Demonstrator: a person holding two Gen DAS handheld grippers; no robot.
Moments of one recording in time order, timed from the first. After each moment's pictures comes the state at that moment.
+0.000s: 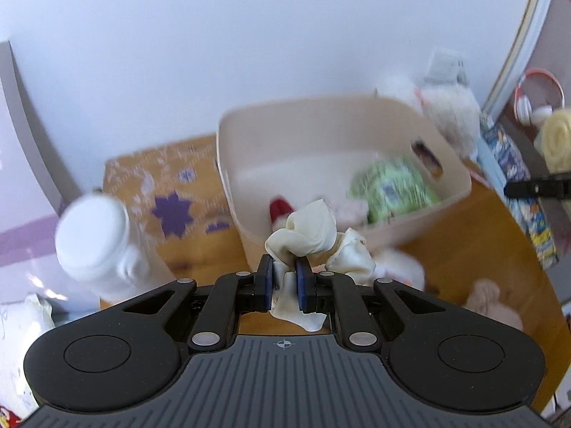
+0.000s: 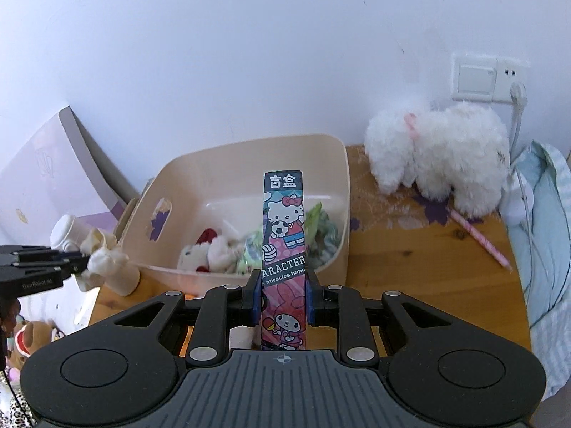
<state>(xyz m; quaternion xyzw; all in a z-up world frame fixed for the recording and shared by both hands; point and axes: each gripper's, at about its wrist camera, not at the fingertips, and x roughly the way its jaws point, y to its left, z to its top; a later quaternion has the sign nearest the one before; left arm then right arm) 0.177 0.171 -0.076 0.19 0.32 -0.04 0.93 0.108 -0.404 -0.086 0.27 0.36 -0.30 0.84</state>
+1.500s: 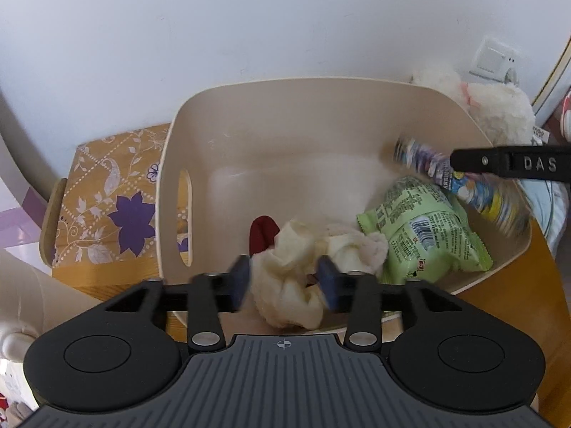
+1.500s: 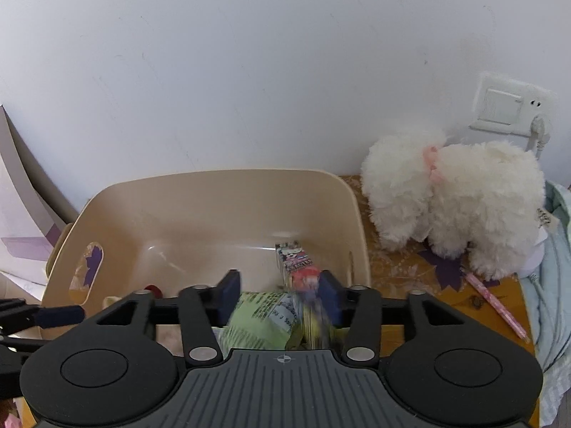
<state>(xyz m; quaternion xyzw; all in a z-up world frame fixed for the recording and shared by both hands) 0.277 0.133 -0.125 0.17 0.36 0.01 0.92 0.203 -0.467 -0.135 0.20 0.38 -0.33 0.84</state>
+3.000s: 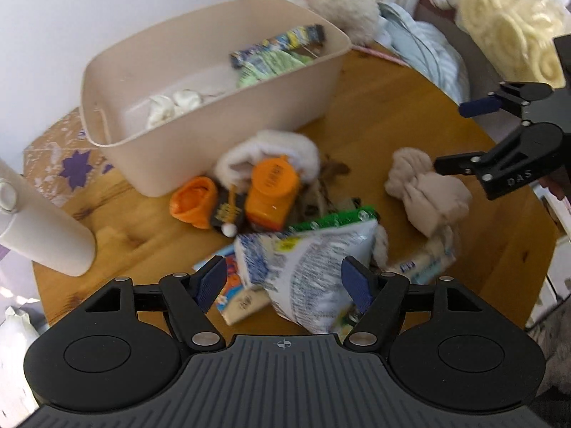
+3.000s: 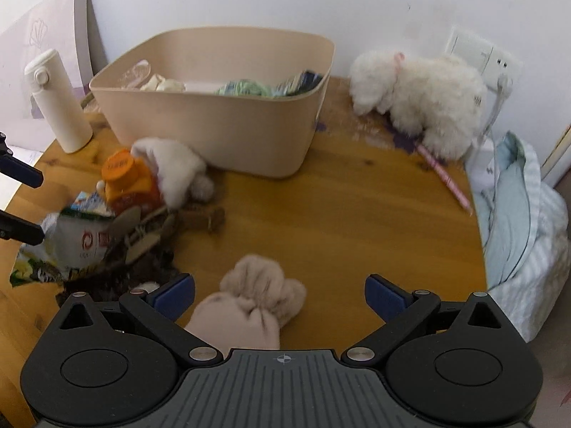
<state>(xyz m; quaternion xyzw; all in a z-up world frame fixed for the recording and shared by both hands) 0.124 0.108 -0.172 0.26 0.41 -0.12 0.87 0.035 -0.350 -0.177 0.10 0.47 -0.25 0.84</state>
